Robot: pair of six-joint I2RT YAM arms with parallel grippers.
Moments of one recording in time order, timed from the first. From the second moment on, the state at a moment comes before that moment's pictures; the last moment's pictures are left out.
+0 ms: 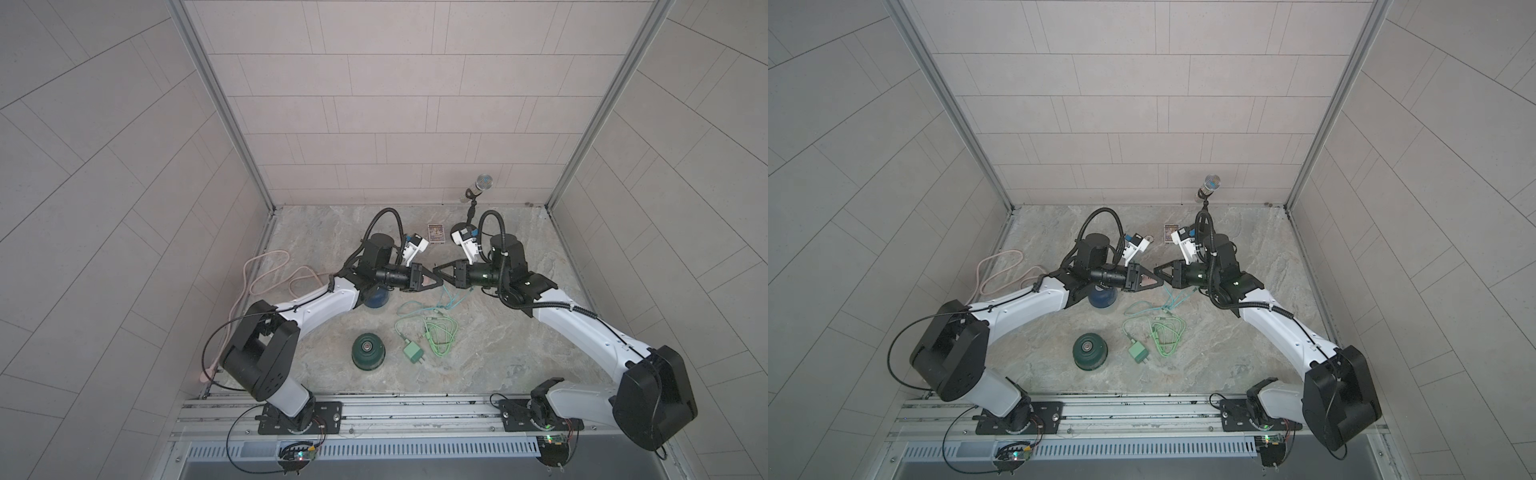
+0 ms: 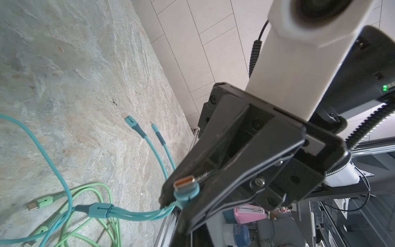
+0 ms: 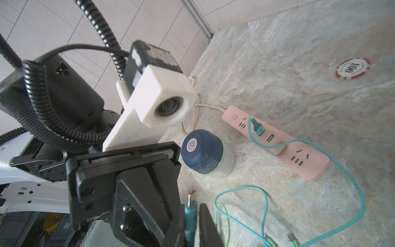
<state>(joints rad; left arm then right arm) -0.60 1.57 0.99 0.18 0.94 -0.78 0.39 1.26 0.89 -0.08 -0.70 0.49</state>
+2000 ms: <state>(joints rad) -0.59 1.52 1.00 0.02 0.84 -0.66 0.37 1.30 0.88 -0.04 -0.78 0.52</state>
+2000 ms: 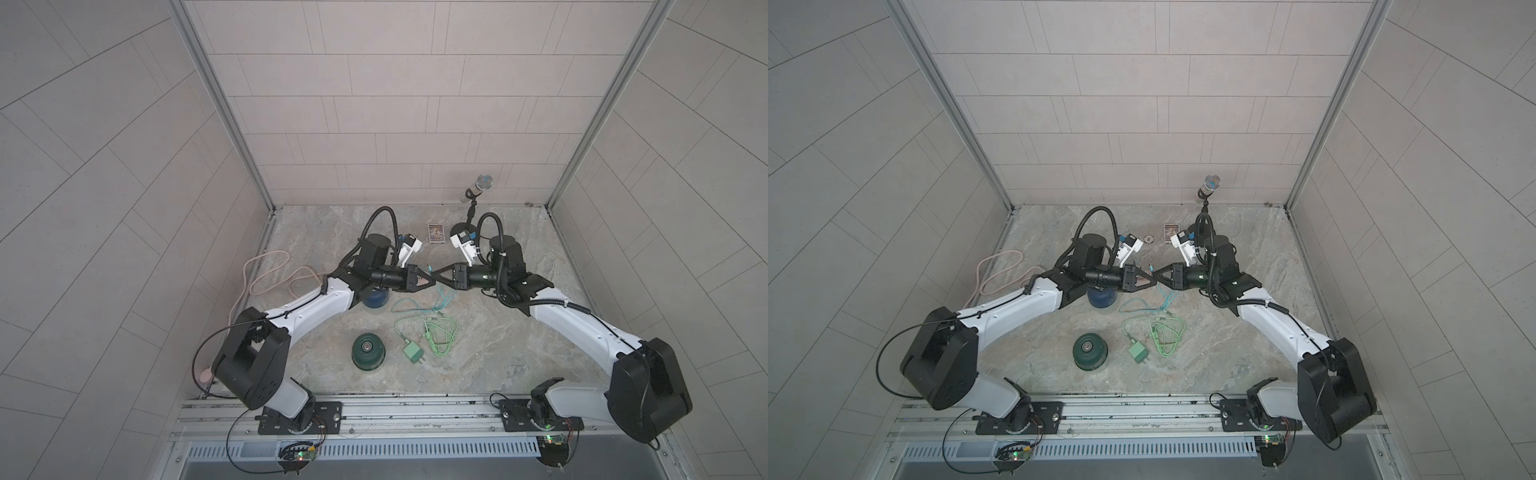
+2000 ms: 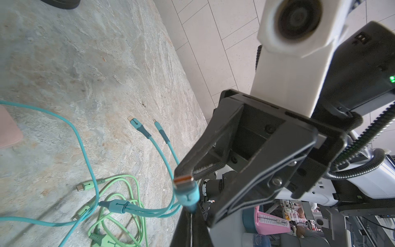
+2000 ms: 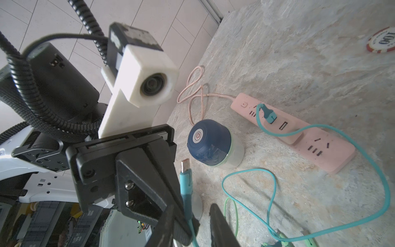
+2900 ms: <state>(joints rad) -0.60 1.51 1.00 0.00 0.83 -0.63 0.37 1.33 0.92 -0.10 -0.80 0.48</state>
